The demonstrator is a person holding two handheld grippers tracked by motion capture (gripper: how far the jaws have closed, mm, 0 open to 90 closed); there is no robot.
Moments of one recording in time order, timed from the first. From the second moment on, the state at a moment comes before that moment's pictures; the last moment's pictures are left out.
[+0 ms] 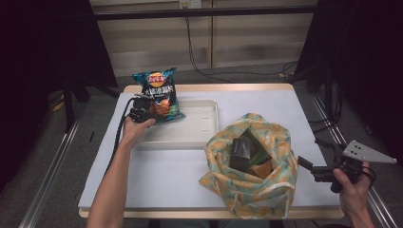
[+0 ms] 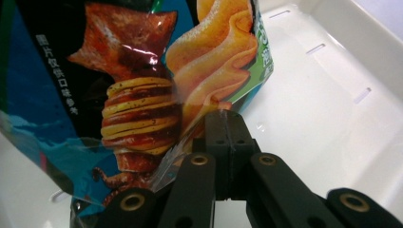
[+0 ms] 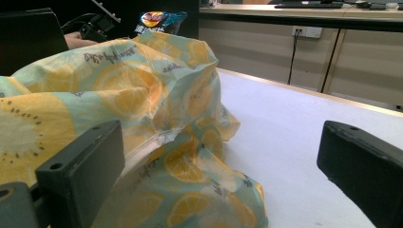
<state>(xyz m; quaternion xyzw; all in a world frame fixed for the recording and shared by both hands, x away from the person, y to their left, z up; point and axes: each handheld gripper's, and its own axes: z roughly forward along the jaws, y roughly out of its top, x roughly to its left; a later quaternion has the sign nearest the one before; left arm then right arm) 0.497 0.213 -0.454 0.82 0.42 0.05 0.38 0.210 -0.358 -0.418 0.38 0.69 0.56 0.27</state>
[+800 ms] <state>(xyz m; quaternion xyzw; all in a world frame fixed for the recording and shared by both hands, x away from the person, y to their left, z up) 0.471 0.230 -0.444 0.80 0.40 0.06 0.43 0.209 -0.357 -0.415 0.37 0.69 0.56 0.27</state>
